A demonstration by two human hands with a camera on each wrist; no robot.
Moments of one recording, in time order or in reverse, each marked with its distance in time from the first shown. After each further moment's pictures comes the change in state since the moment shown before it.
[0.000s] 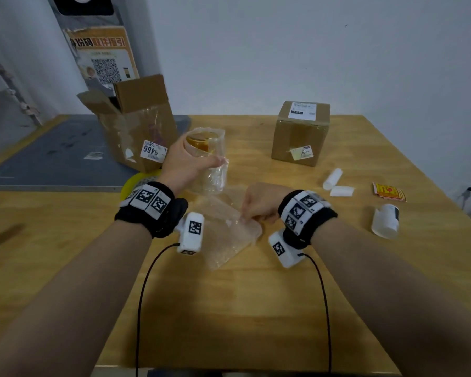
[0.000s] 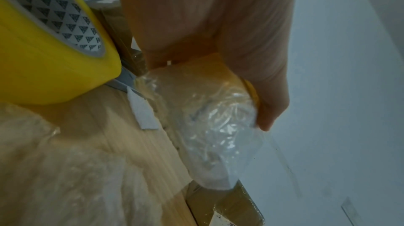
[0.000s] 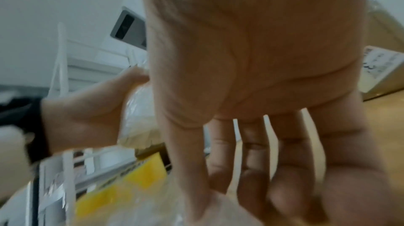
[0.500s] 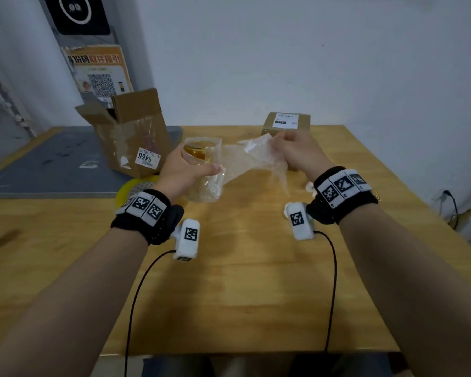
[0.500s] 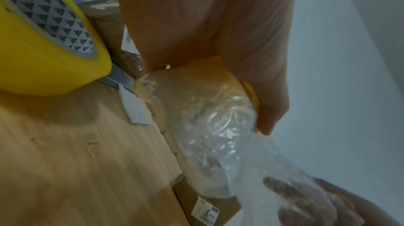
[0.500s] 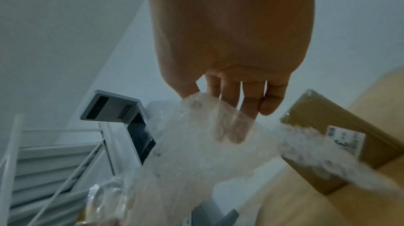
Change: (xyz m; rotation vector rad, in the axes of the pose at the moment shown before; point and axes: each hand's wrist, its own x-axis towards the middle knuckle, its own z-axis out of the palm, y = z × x) left_hand -0.028 0.018 0.004 0.001 -0.057 0.013; right_hand -0.077 0.022 -0.074 0.485 0.817 -0.156
